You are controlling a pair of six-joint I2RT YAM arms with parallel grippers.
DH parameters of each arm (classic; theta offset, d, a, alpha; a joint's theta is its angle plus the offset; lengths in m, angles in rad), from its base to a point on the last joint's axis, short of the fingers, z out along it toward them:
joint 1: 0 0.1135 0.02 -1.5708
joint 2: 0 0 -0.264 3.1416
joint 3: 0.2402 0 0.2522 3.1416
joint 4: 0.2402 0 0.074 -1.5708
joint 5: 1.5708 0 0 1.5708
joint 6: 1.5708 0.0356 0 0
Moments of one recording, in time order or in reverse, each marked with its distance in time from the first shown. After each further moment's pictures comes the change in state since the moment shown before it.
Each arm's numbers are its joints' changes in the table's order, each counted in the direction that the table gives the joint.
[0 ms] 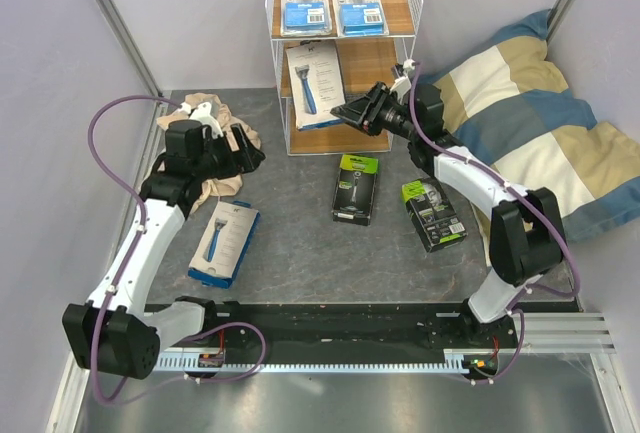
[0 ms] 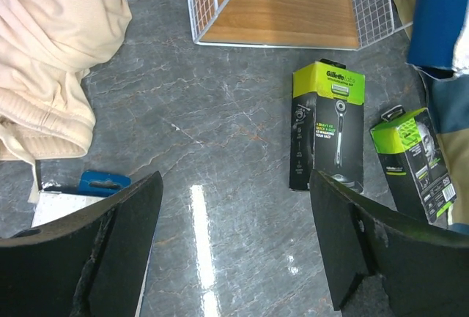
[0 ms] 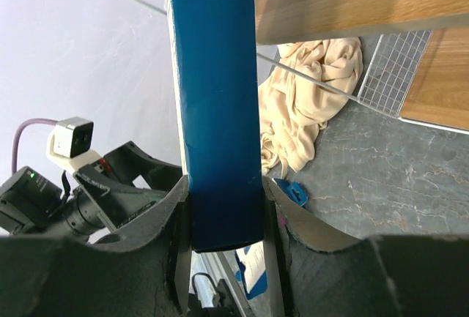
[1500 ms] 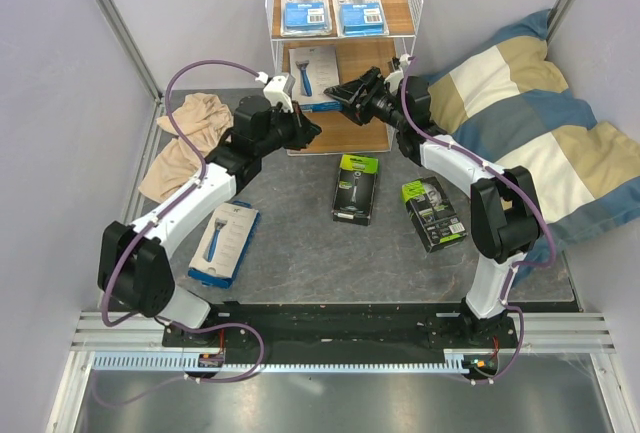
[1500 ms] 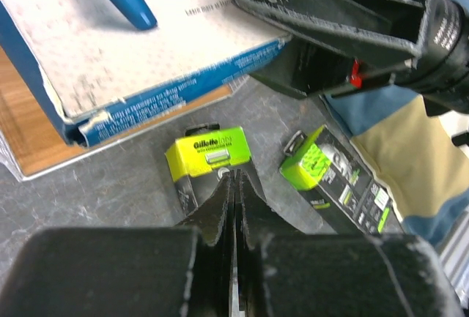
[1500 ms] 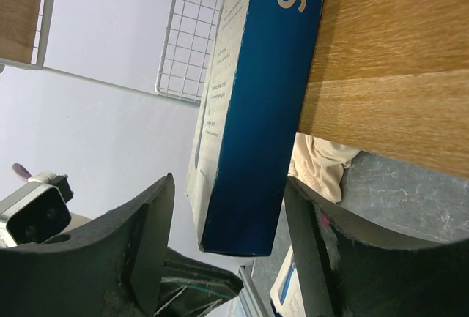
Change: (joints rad) left arm -0.322 0.362 0.161 -0.447 0.020 -0.015; right arm 0.001 0.204 0.146 -0.113 0.069 0.200
